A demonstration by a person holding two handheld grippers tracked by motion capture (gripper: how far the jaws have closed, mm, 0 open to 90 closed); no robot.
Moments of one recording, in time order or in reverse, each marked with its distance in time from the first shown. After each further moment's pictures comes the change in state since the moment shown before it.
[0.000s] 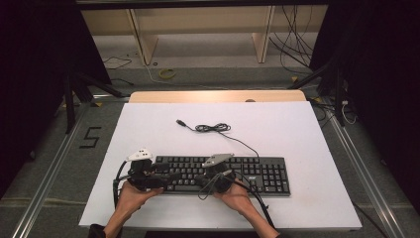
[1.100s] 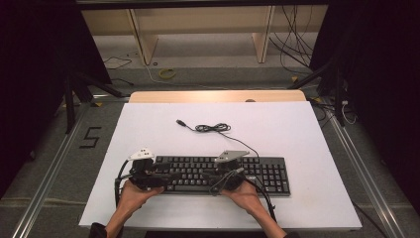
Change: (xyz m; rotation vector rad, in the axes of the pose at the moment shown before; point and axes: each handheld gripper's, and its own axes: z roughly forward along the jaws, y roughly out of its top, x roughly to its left) left arm 0.003 0.001 0.005 0.010 0.002 0.004; right arm -0.011 -0.003 -0.030 -0.102 0.003 0.044
